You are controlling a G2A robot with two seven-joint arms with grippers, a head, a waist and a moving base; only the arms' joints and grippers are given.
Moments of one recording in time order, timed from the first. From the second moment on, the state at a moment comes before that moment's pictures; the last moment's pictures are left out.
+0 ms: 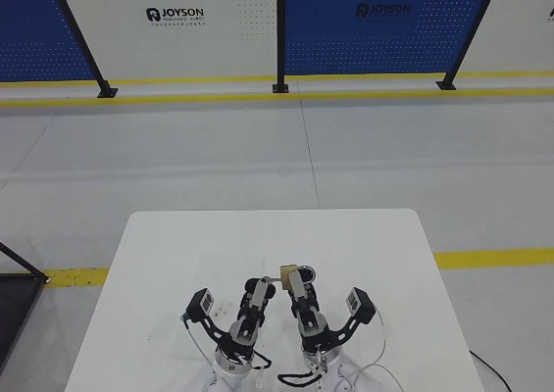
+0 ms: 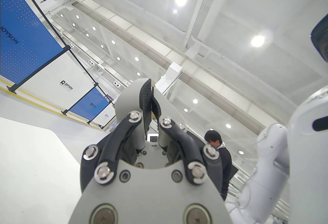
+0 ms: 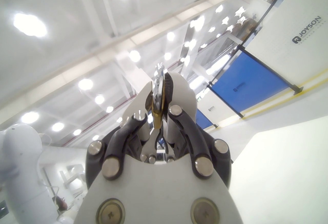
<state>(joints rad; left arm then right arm) 1.71 -1.36 -1.00 -1.43 0.76 -0.99 0.80 -1.60 -1.42 0.84 -1.41 -0.77 -0.83 -0.87</state>
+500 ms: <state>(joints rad) 1.70 -1.38 -0.99 -1.42 0.77 -0.99 0.80 -1.59 -1.43 0.83 -1.39 -0.81 -0.80 -0.89</state>
